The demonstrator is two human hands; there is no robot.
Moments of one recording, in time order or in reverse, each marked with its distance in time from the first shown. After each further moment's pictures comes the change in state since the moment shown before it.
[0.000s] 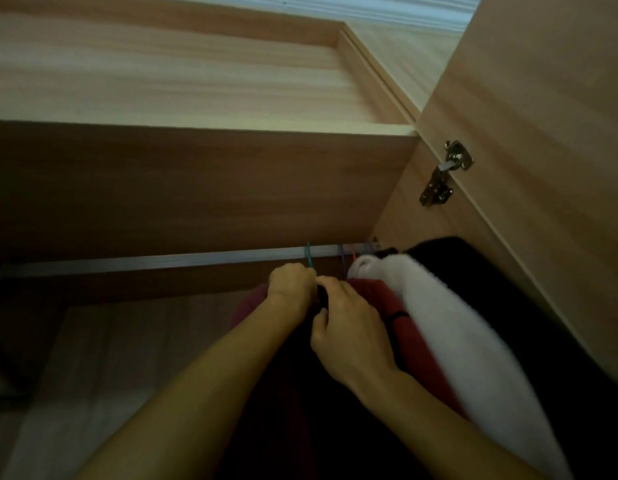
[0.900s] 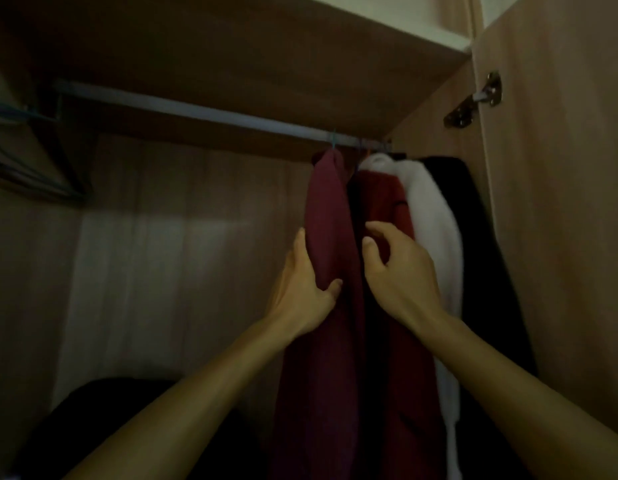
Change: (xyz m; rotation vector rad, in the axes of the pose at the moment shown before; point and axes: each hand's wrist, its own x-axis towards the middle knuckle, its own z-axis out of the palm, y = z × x) left_hand -0.259 -0.003 0.024 -1.205 0.000 -0.110; right_hand -0.121 -0.063 -0.097 -0.069 -0.120 0.136
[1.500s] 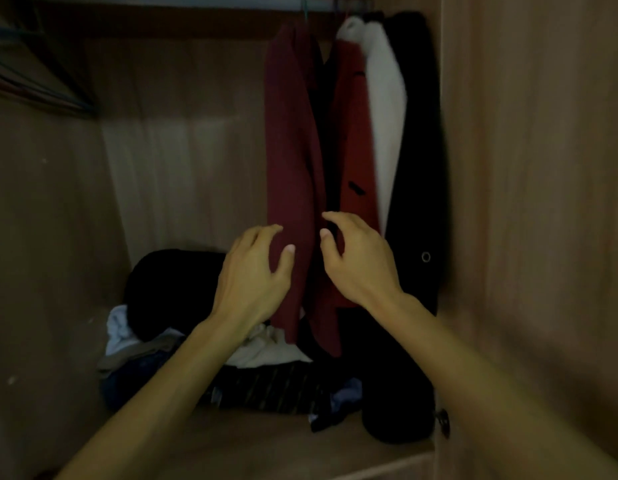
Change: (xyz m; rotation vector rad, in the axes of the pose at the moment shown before) left_hand -0.207 0.085 -0.020 0.354 -0.014 -0.100; right_hand -0.170 -0.009 -0.081 0.066 -0.330 0.069
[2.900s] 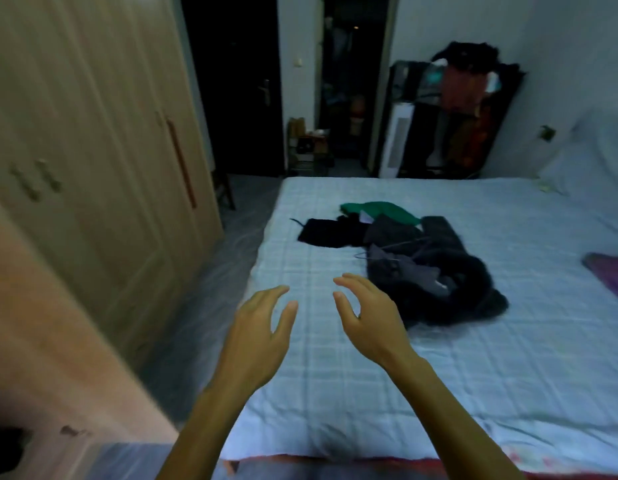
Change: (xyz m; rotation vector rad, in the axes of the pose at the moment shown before) left_hand -0.569 0.504 -0.106 -0.957 -1.071 0.446; right_hand -0.701 -0.220 -0.547 -0.766 0.228 1.093
